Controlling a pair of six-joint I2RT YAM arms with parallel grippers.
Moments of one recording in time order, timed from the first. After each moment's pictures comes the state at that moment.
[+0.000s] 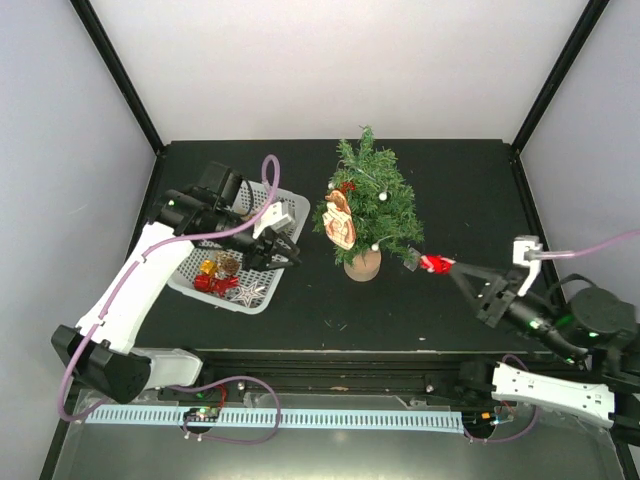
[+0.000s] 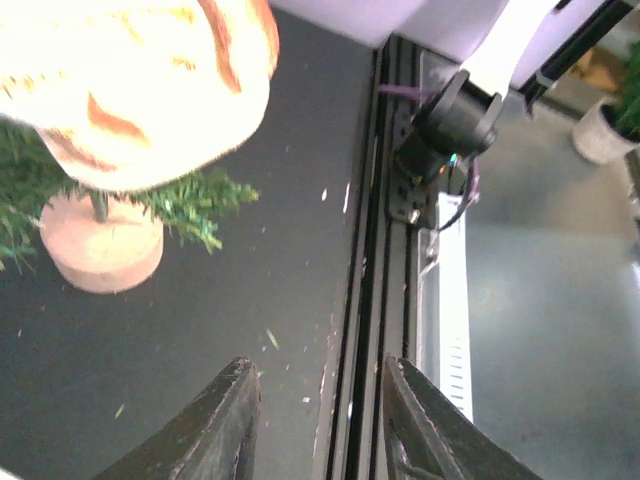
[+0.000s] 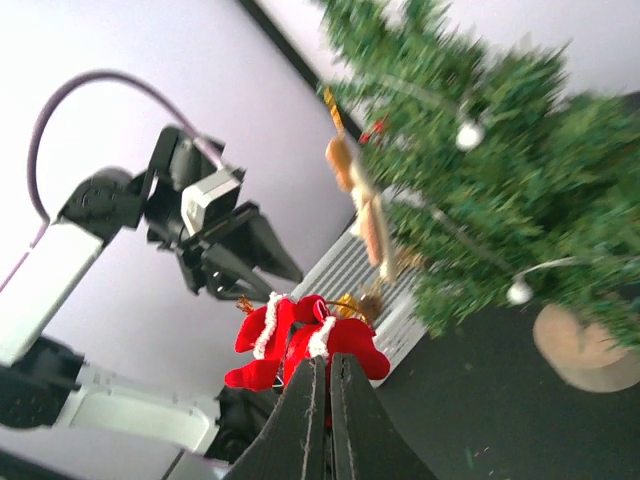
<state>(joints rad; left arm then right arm) -0.42 1.28 1.40 -1.23 0.91 0.61 1.24 0.40 1.11 -0.83 0.34 0.76</state>
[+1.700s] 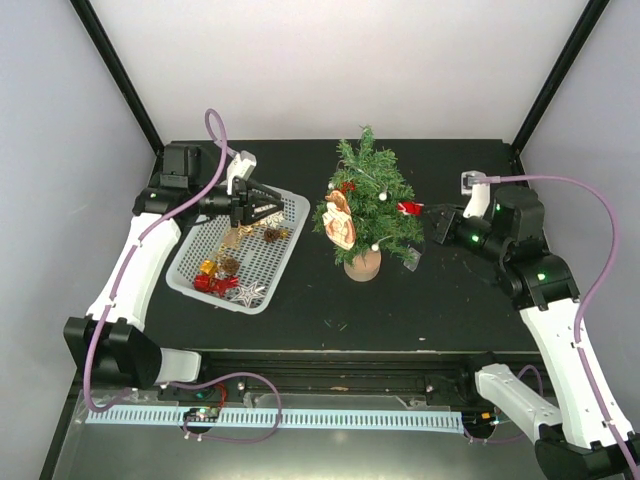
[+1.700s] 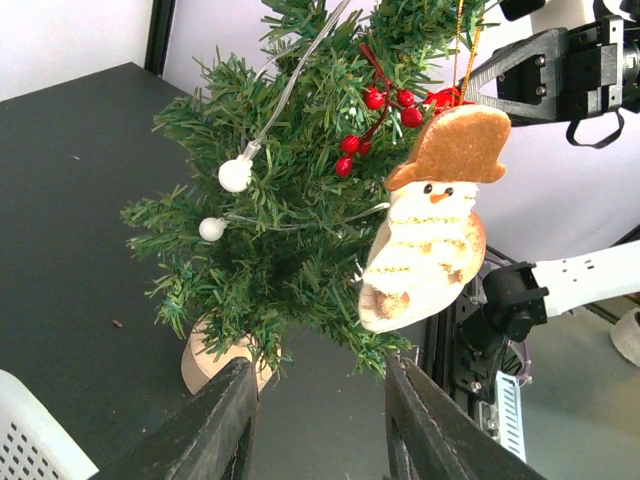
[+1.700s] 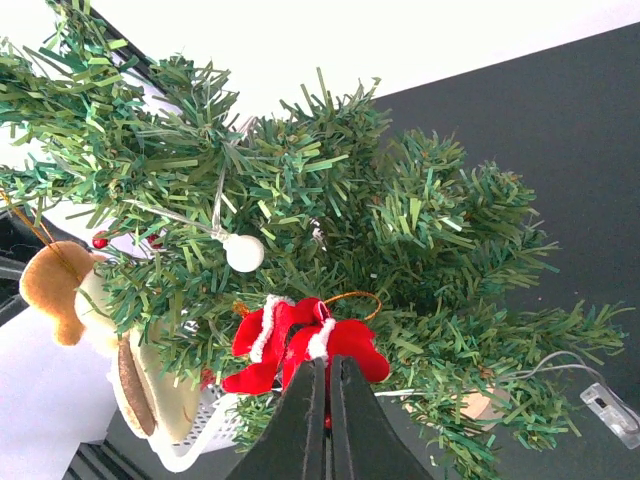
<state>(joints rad) -0.10 1.33 1.32 -0.71 1.18 0.26 0.25 0.88 1.14 -0.69 -0.40 0.50</state>
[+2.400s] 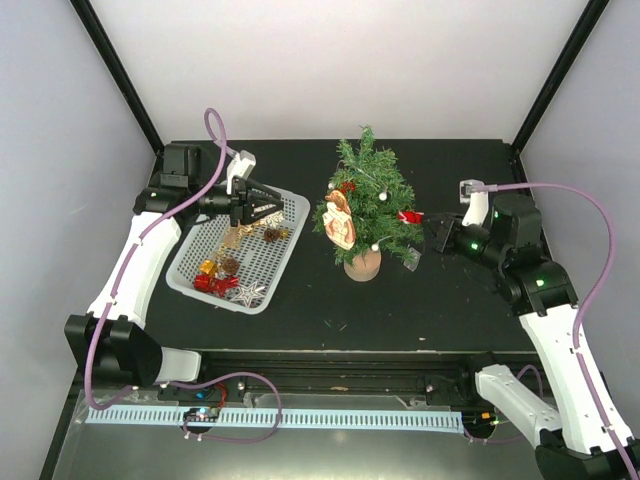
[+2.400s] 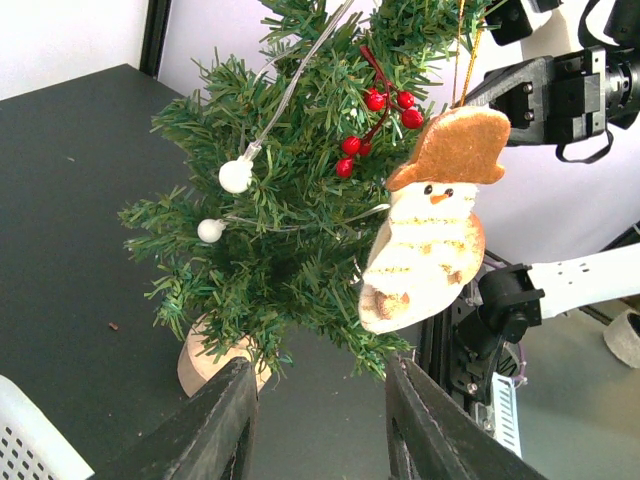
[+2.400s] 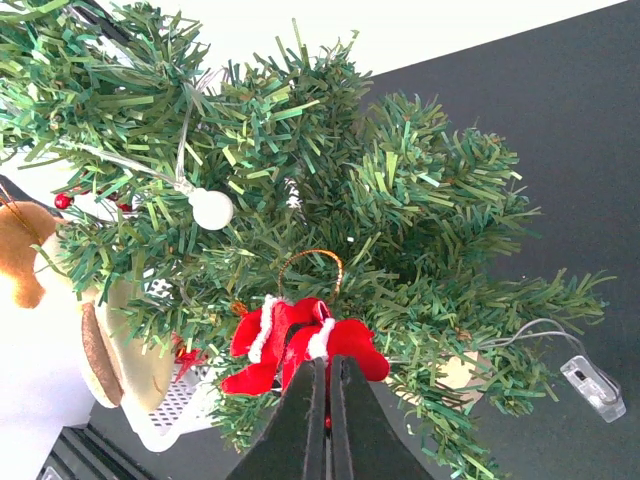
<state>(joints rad) -0.09 1.34 1.32 -0.71 1.21 0.26 0.25 0.85 1.08 -0.70 -0.40 0.47</state>
